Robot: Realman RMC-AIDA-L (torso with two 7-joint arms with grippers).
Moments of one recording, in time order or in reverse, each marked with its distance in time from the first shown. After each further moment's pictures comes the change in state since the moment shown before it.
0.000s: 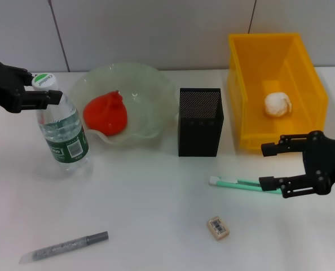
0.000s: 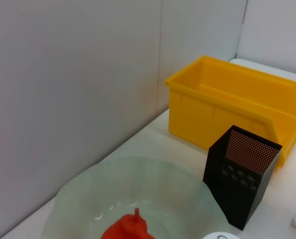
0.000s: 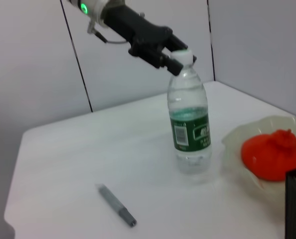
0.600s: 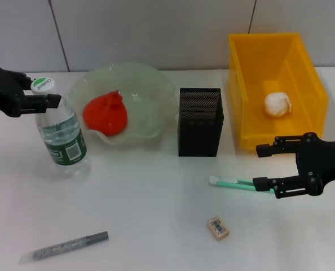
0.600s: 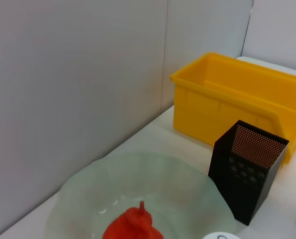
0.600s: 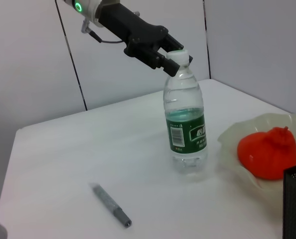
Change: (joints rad) left arm 0.015 -0.005 0.000 -0.022 0.000 -0.027 0.027; right arm -0.002 0.014 -0.008 0.006 0.003 0.028 -0.008
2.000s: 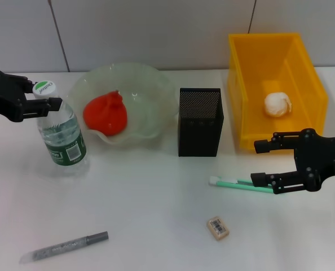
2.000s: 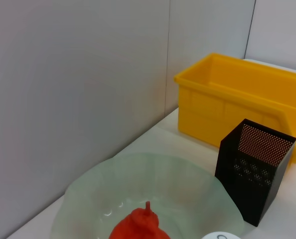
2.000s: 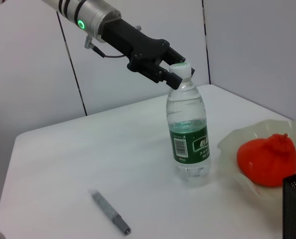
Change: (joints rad) left arm 0.027 -0.005 0.013 -0.051 -0.036 -0.063 0.073; right arm 0.008 0.000 0.002 0.001 0.010 0.000 0.009
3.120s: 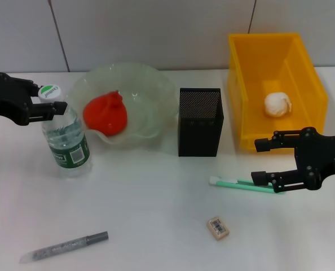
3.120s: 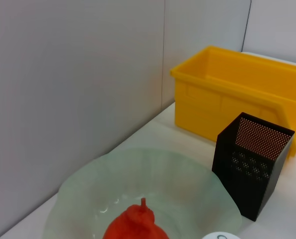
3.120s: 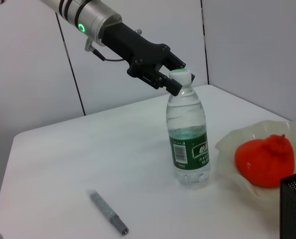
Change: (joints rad) left arm 0.003 -0.009 0.032 -0.002 0.007 -0.020 0.002; right arm 0.002 -0.002 0.002 -0.001 0.000 0.002 -0.001
